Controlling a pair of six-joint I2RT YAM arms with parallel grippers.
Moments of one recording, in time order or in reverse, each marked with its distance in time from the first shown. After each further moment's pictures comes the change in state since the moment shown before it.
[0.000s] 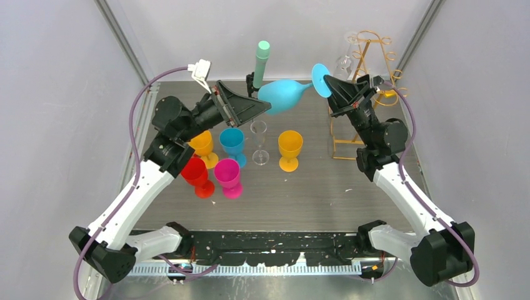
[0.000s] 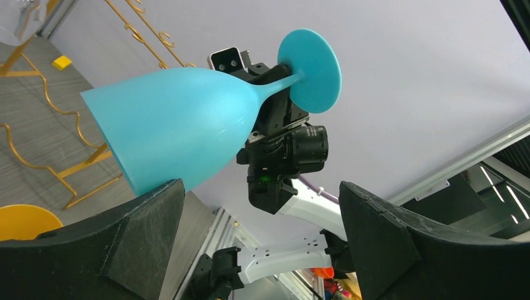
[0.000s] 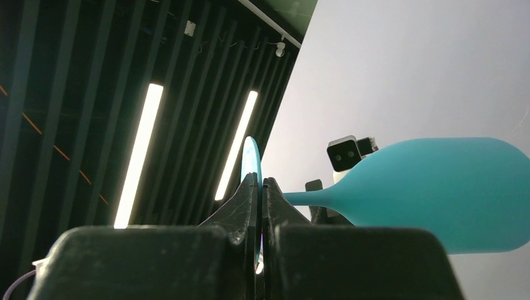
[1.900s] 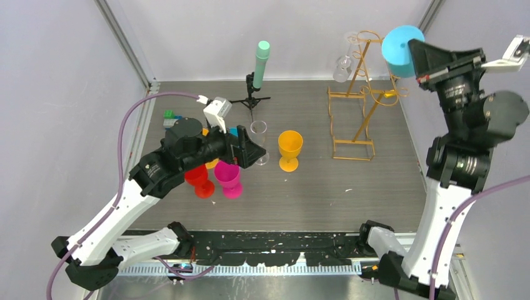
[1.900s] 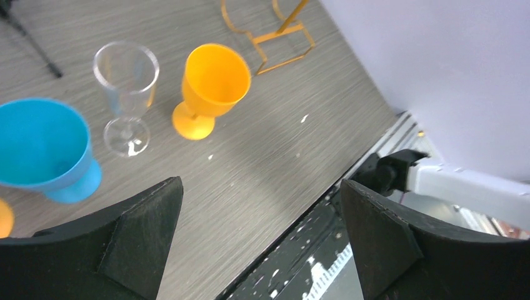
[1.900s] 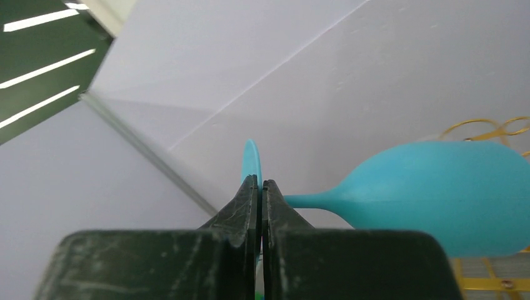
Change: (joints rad) left arm -0.240 -0.149 0.023 -0.790 -0.469 0.571; right arm -0.631 -0.049 0.810 -1.177 -0.069 -1.076
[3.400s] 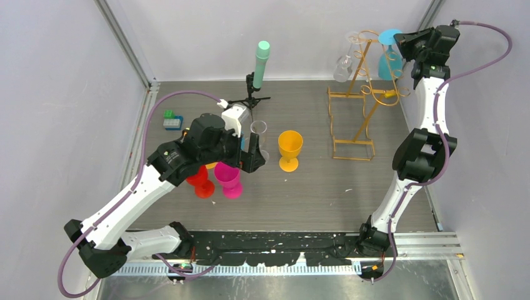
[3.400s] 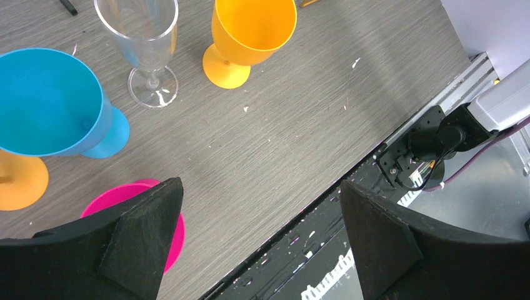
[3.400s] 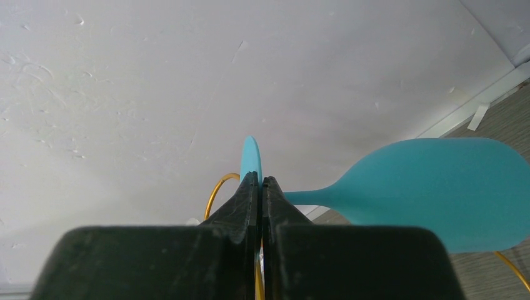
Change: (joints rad) left arm 0.000 0.137 0.041 -0.159 -0.008 0.094; right arm -0.011 0.992 0.413 0.044 0.141 0.037
